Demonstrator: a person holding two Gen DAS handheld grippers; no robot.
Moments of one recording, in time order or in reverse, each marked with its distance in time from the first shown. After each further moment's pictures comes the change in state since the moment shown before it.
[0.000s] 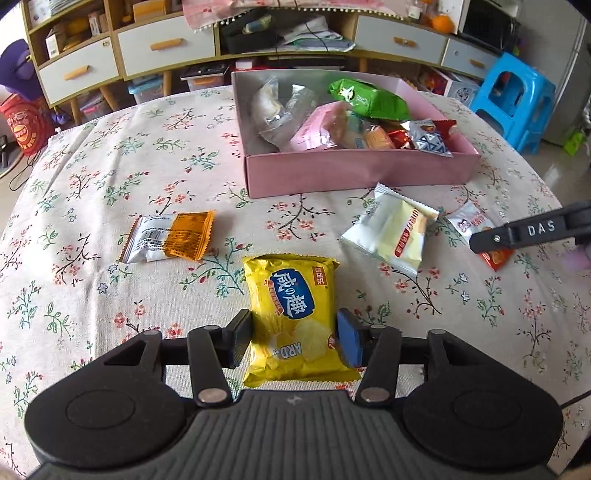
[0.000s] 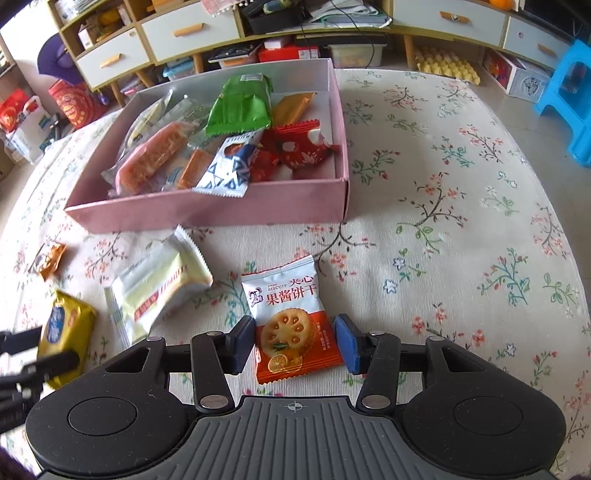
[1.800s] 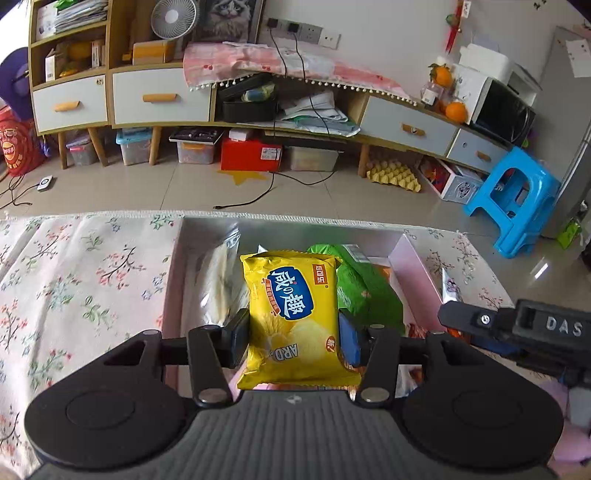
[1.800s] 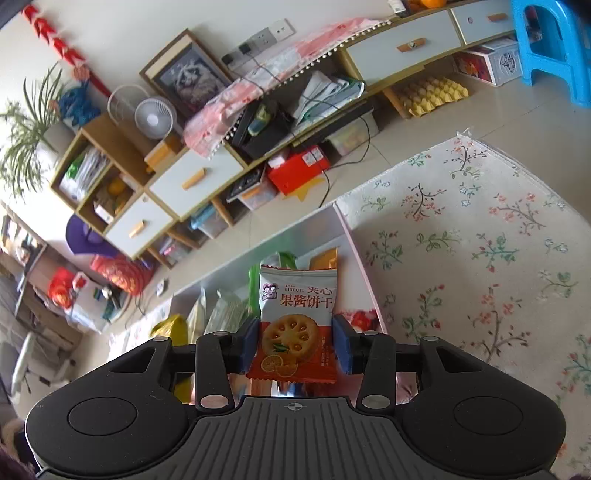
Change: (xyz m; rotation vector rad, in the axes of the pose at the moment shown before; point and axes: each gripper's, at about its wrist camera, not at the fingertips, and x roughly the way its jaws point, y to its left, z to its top) left arm 0.049 -0.017 0.139 -0.134 -0.197 -0.065; right arm -0.002 -0.043 0.084 0.420 -0.335 0.280
